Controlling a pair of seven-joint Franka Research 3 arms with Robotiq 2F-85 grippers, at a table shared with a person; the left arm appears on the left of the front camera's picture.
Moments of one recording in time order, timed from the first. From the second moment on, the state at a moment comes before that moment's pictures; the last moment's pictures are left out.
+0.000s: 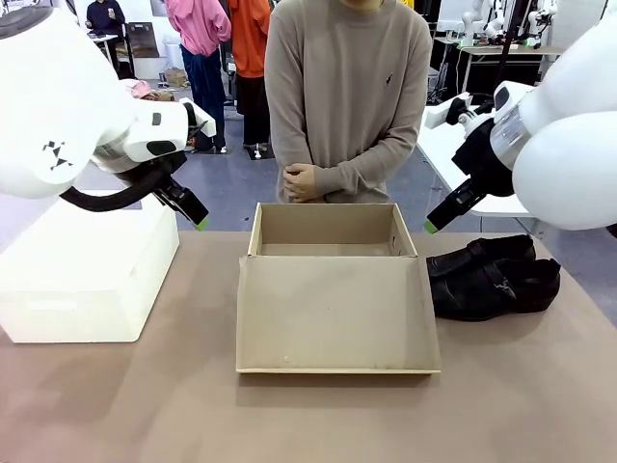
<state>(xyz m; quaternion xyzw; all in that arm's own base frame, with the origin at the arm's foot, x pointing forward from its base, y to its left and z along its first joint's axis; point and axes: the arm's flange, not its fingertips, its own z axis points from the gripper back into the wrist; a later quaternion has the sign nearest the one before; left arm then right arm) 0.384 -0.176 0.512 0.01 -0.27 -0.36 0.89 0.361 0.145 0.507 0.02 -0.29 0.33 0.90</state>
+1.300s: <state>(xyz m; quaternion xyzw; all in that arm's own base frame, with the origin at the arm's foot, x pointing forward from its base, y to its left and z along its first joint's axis) 0.352 -0.103 0.576 -0.11 -0.40 -0.47 0.78 0.335 0.065 0.578 0.14 -0.40 0.42 0.80</state>
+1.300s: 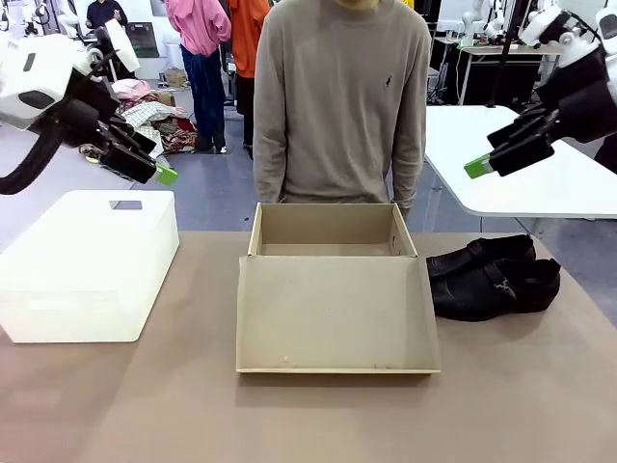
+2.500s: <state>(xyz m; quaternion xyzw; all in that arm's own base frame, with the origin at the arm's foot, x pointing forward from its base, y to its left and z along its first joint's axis) 0.356 -0.099 0.572 -0.12 -0.39 -0.46 0.79 0.337 0.058 0.570 0.16 -0.39 0.43 0.80</state>
